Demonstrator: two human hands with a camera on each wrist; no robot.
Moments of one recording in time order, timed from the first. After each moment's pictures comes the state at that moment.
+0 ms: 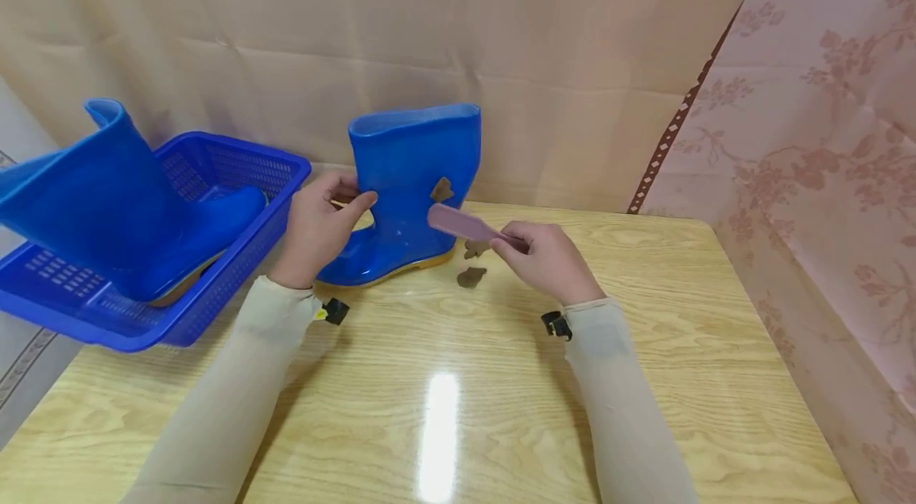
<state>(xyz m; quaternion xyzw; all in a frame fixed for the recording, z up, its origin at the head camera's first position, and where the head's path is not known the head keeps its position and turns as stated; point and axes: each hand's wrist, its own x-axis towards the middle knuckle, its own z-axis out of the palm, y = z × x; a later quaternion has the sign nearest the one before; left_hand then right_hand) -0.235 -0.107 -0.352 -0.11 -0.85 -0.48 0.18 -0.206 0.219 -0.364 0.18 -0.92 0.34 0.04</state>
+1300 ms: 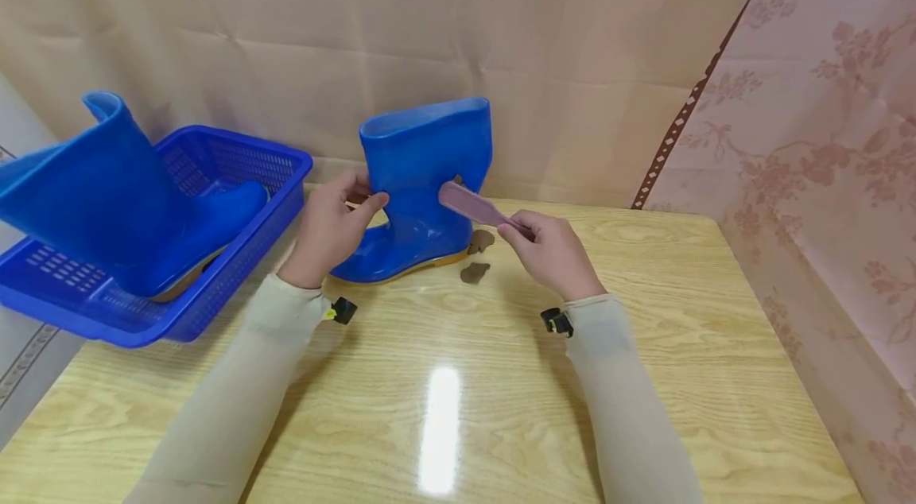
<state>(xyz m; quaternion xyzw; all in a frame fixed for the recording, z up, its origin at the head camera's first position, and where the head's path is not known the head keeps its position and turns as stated) -0.231 -0.097 -0.350 -0.13 -0.87 -0.46 0.13 -0.207 0.214 -0.361 0.13 -0.93 0.34 0.06</state>
